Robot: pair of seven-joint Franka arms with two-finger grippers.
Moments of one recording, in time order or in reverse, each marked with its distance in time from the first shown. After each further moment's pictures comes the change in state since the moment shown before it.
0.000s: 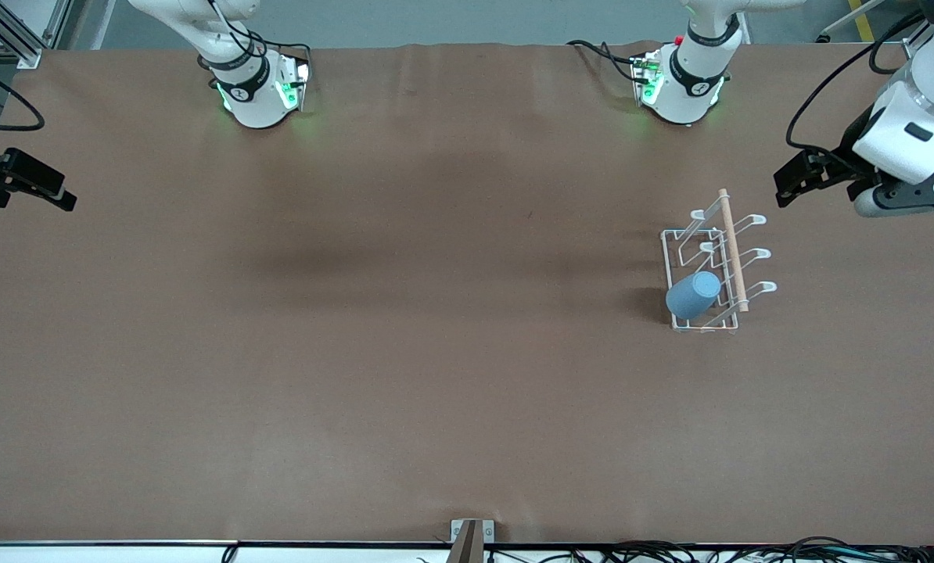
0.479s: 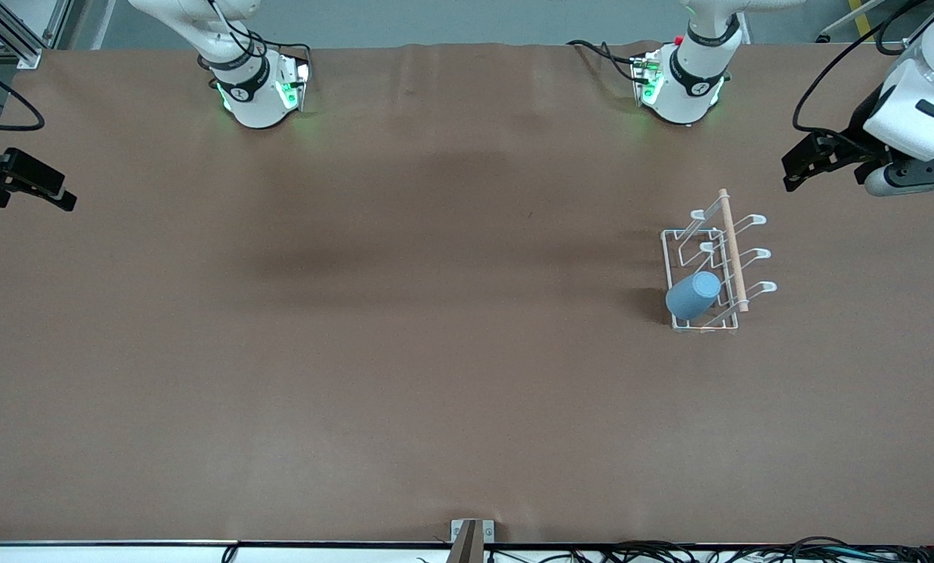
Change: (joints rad) left arm 0.001 -0.031 0.026 -0.022 0.000 -0.001 0.097; right arm 0.000 0.000 0.000 0.000 0.000 0.000 0.000
